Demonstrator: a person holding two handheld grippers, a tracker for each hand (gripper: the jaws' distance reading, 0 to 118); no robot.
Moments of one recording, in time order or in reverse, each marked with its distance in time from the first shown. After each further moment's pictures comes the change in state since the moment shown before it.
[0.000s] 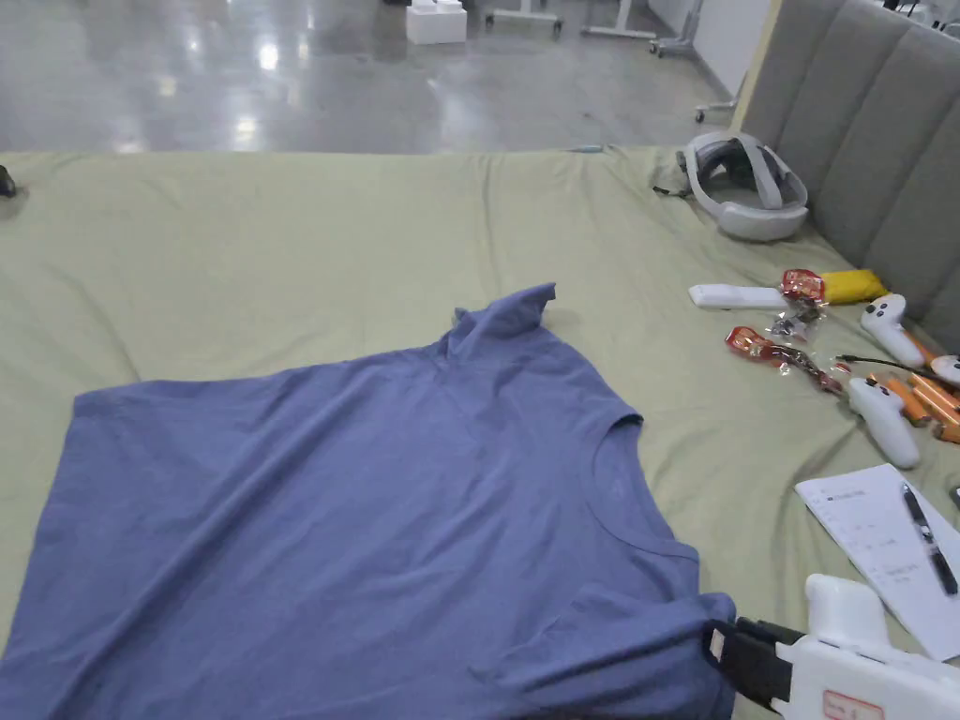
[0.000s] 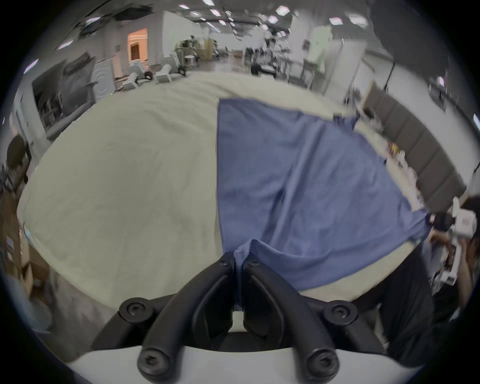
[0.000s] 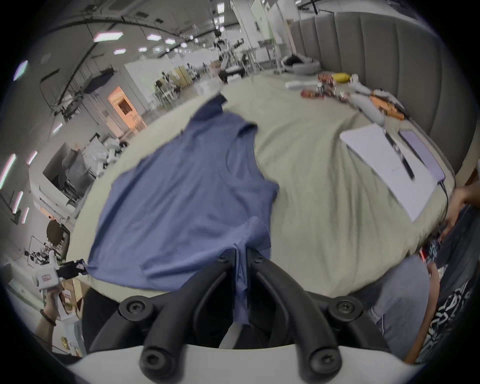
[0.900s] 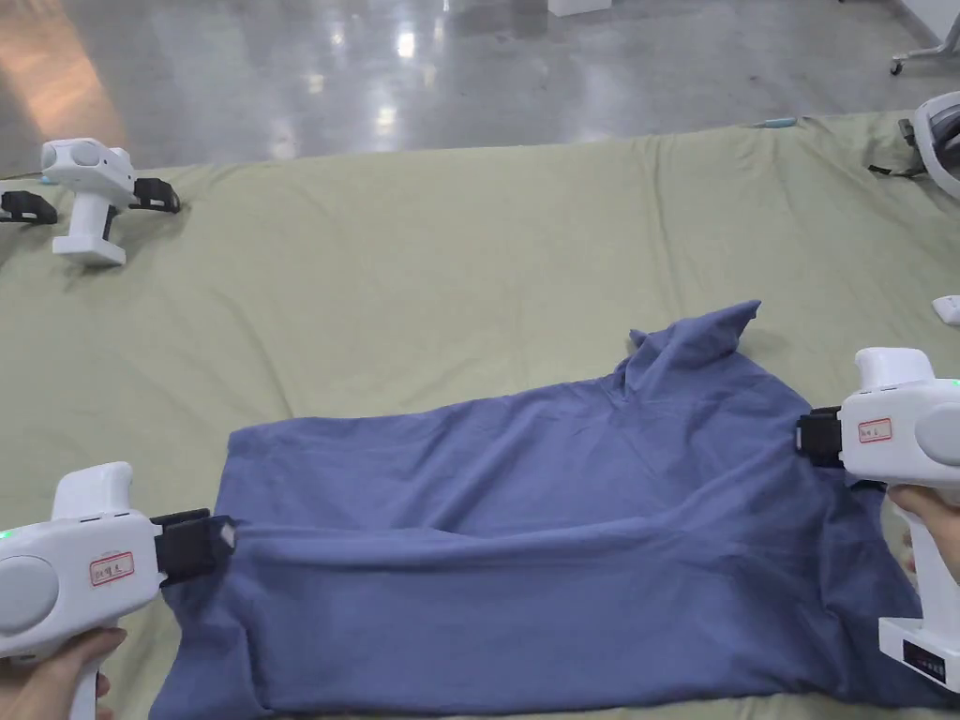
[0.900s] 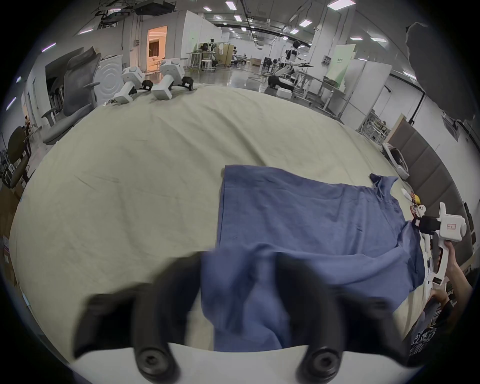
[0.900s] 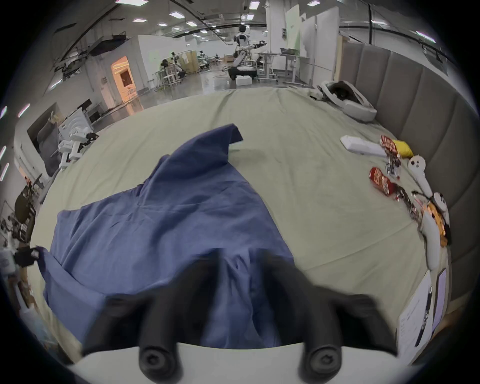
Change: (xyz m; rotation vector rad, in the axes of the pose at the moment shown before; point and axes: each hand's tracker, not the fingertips) left arm -0.007 0.186 -0.155 -0.014 0.071 0.061; right arm -0.063 0.214 -0.238 -0.055 -0.165 0.206
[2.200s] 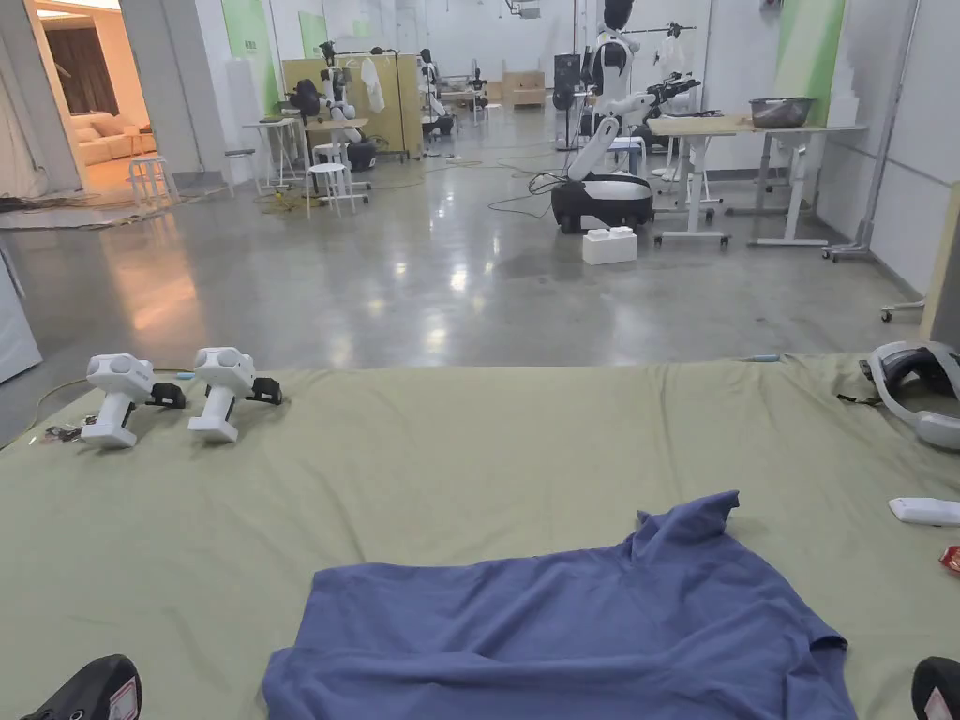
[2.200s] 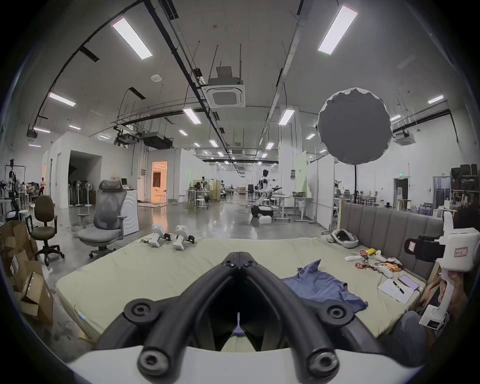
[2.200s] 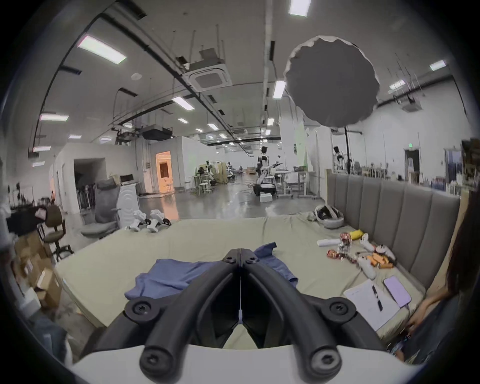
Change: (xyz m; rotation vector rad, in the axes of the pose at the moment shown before) left arm 0.106 -0.216 0.407 0.895 0.010 -0.171; right arm -0.079 -0.218 0.406 0.785 0.128 0.112
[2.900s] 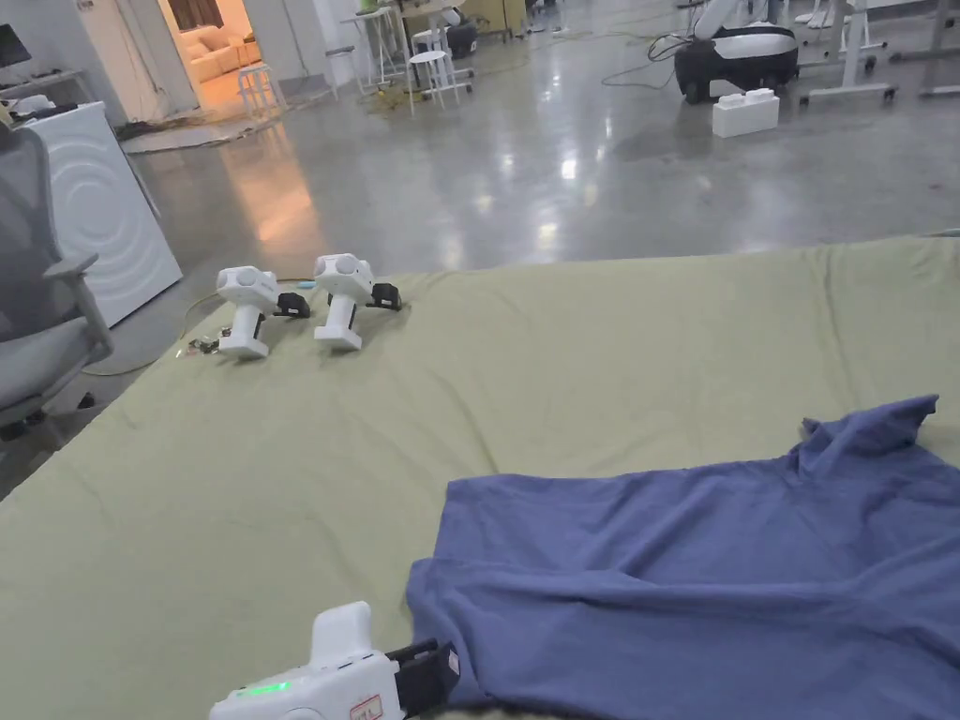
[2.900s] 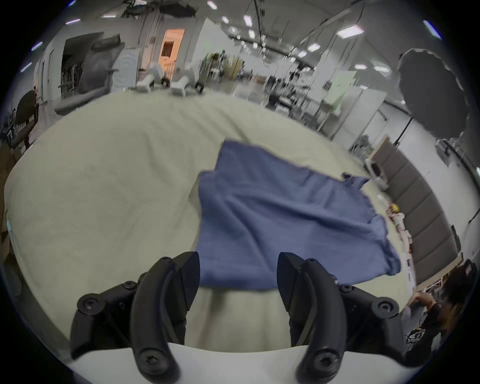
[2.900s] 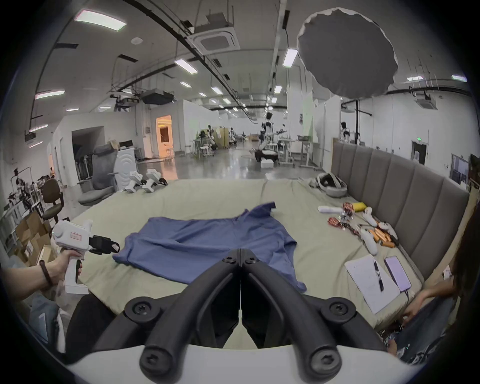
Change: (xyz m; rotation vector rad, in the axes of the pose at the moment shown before) left arm -0.106 -0.231 -0.293 -0.843 -0.013 0.305; right arm 0.021 -0.050 -0.037 -0.264 -0.013 0.012
